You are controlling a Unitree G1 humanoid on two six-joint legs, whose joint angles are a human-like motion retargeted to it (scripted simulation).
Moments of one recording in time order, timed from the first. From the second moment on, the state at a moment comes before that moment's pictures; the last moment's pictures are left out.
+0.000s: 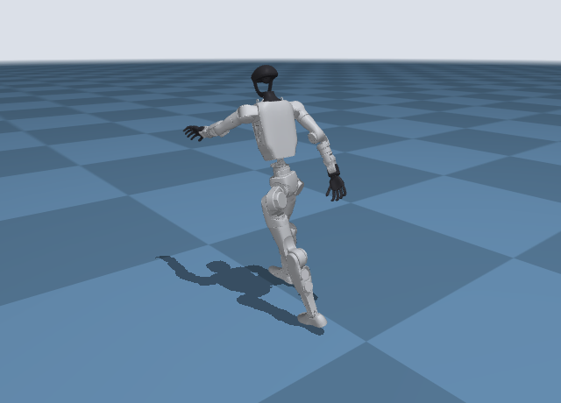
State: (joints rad) left arm -1.22 0.62 -0.74 1.03 1.34 0.19 0.06; right arm 0.58 -0.26 0.12 1.13 -0.43 -0.05 0.33; waist -0.44 0.13 0.17; left_leg 0.26 0.03 -0.38 -0.08 -0.07 -0.17; right_leg -0.40 -0.17 -0.19 0.11 -0.02 0.14
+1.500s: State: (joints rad) left arm -1.65 0.59 -1.09 1.17 1.61 0.21 -0.04; right arm 0.78 -0.69 -0.17 1.07 -0.21 -0.09 0.32; waist -0.46 0.07 0.07; left_leg 0.22 0.10 0.08 -0.09 -0.12 -0.12; right_leg -0.48 -0.09 -0.28 0.24 -0.02 0.11
